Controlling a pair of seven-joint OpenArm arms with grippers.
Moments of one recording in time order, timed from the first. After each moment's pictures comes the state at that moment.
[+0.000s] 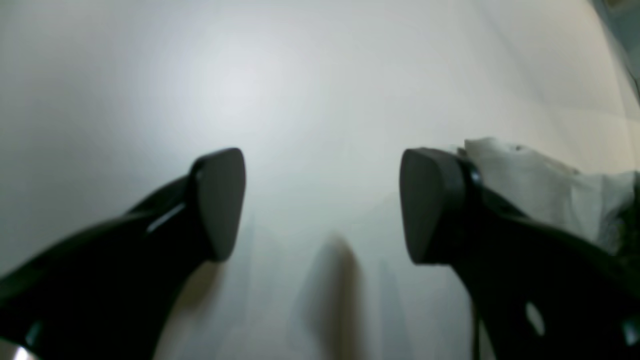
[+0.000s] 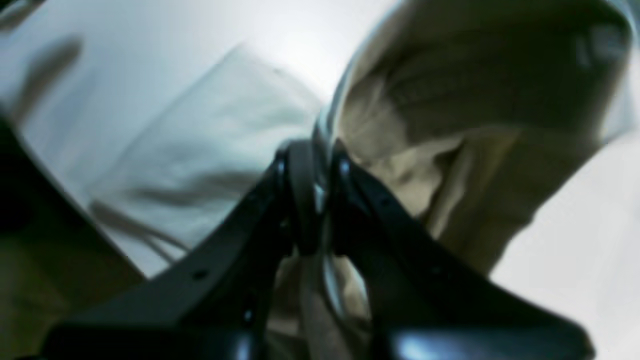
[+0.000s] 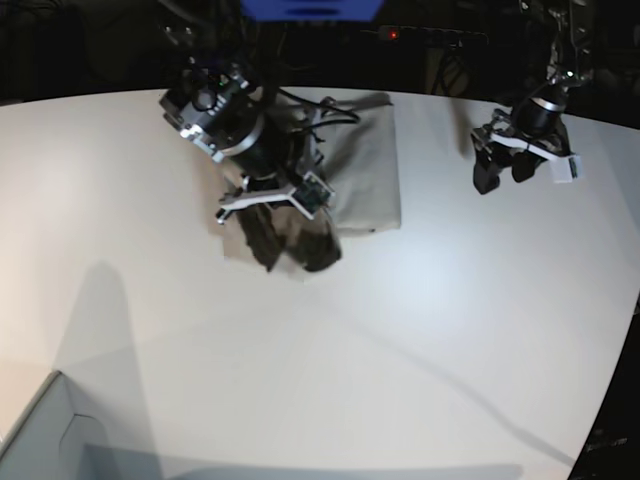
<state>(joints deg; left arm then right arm) 21.4 -12.2 -15.9 77.5 -38.4 -22.5 10.6 -18.4 -8.1 -9.1 107.4 -25.0 39.6 -29.7</state>
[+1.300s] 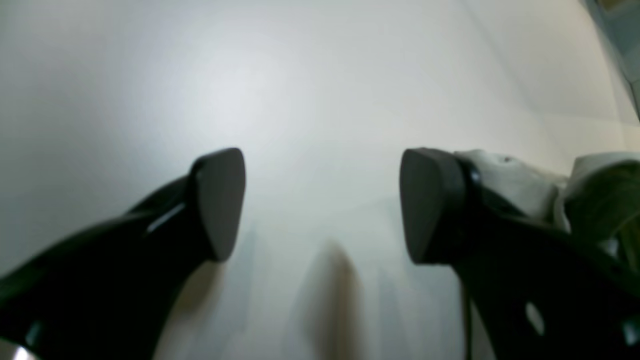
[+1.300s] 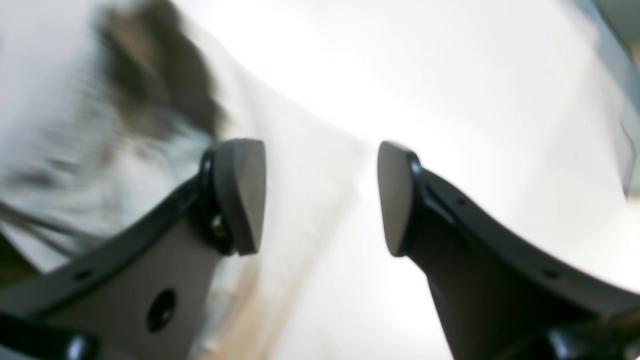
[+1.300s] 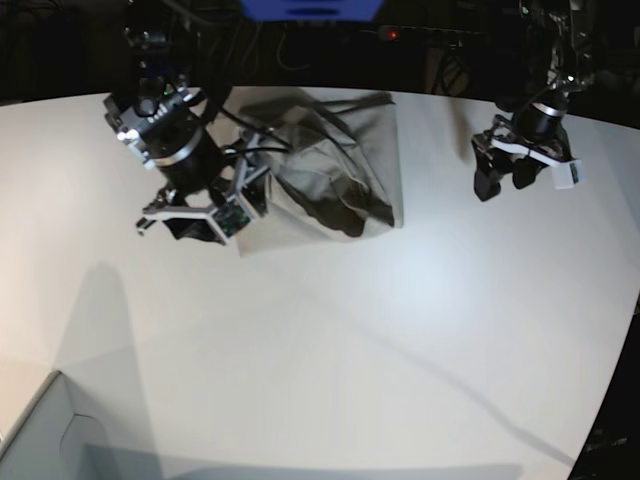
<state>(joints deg) 20.2 -12.2 -15.9 77.5 -38.5 -22.5 10.6 -18.6 -6.7 4.2 113.1 -24.9 39.6 -29.5</state>
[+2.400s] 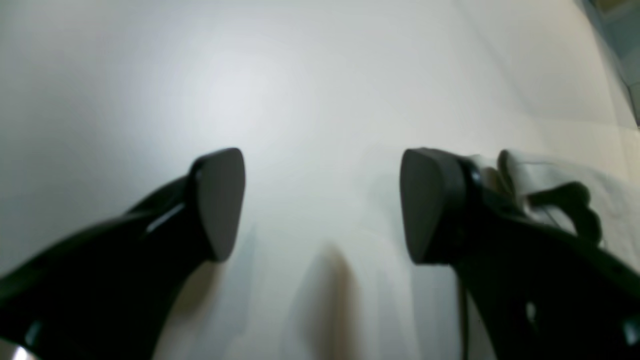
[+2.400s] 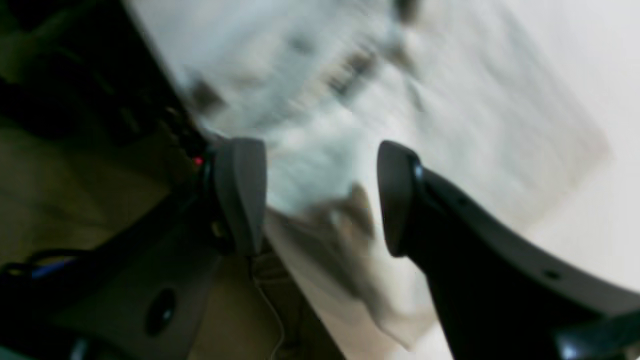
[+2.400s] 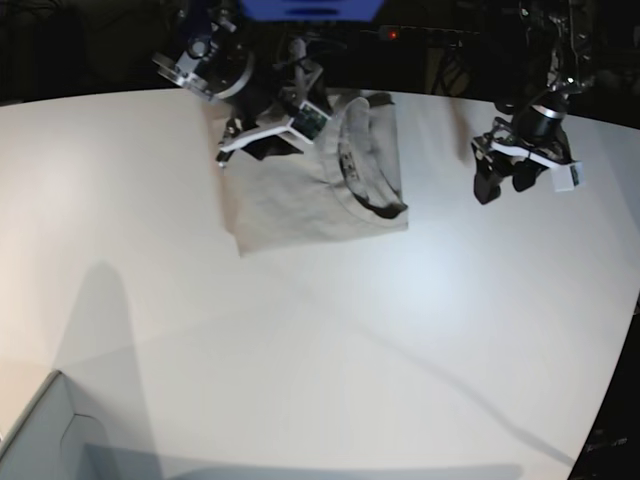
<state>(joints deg) 19.7 -11.9 -15.9 77.7 -39.0 -22.5 10.6 -27.6 0.2 -13.5 109.7 -25.0 39.5 -29.1</state>
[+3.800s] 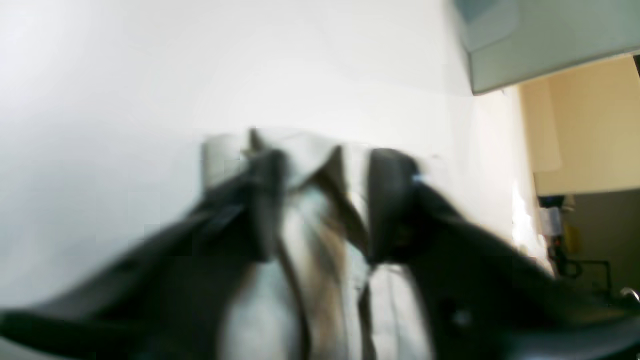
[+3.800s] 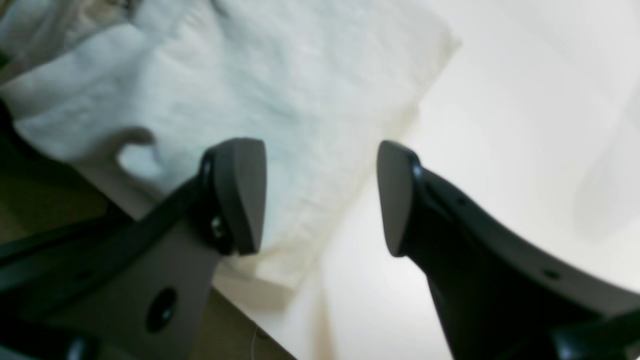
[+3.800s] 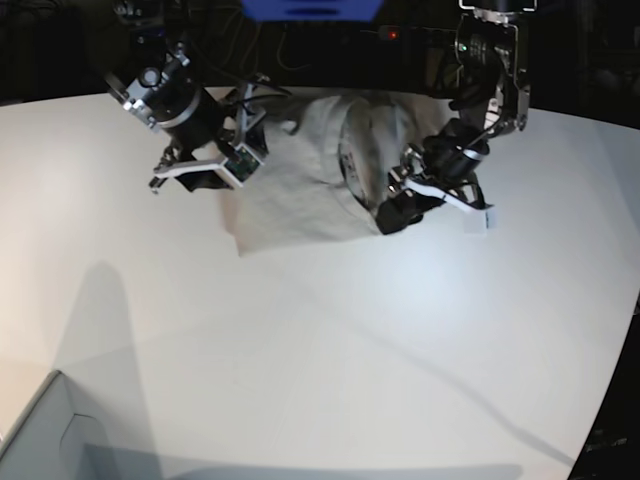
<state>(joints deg) 10.4 -1.9 -6.5 78.3 -47.4 -22.1 26.1 -24.7 0.2 -1.5 109.8 -25.0 39.5 -28.9</state>
